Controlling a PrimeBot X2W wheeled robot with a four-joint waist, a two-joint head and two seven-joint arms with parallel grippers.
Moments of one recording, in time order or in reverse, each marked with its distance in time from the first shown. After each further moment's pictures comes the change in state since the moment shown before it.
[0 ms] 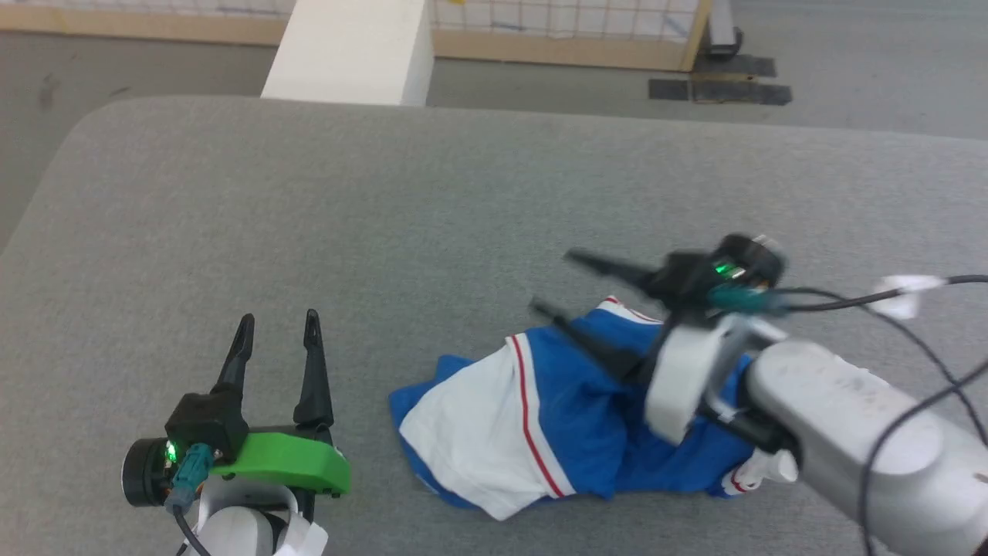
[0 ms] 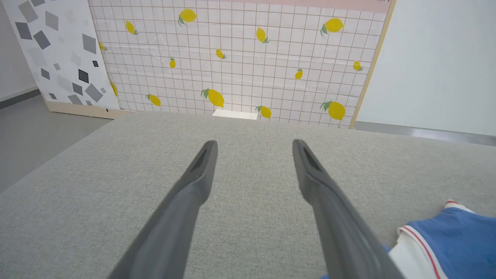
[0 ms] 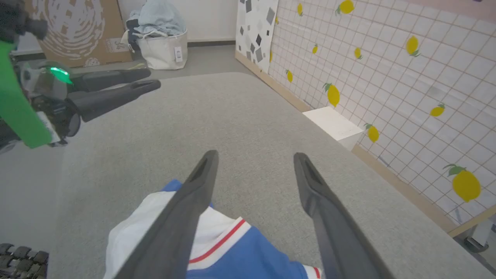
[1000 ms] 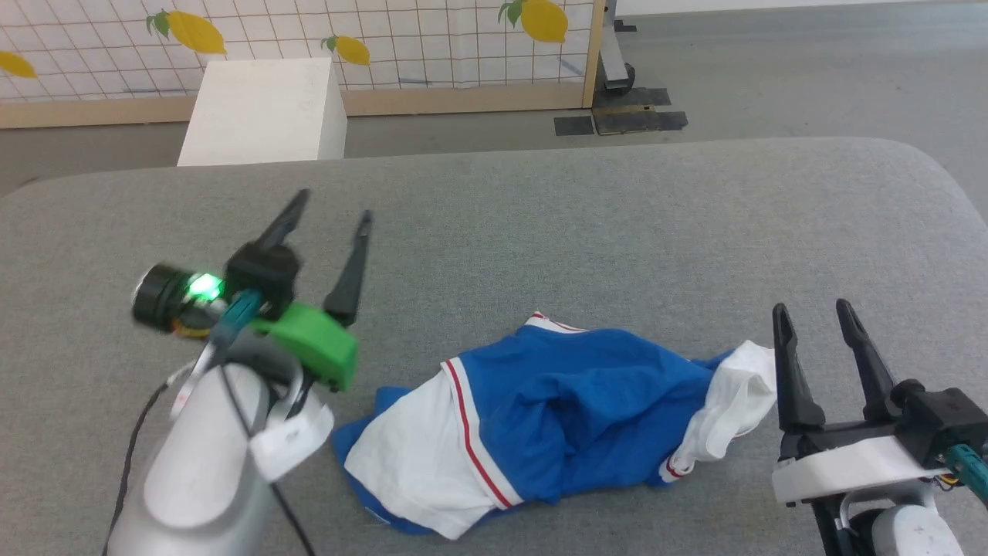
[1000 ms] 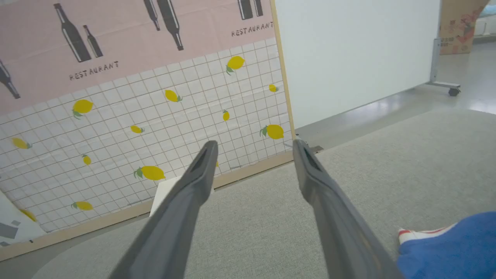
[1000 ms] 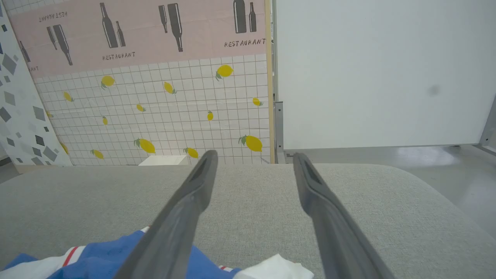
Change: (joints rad) left arm -0.339 0.194 -0.218 0.170 0.038 -0.103 0.095; right arm 0.717 0.405 -1.075 -0.174 -0.525 0.000 -0.179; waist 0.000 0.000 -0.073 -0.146
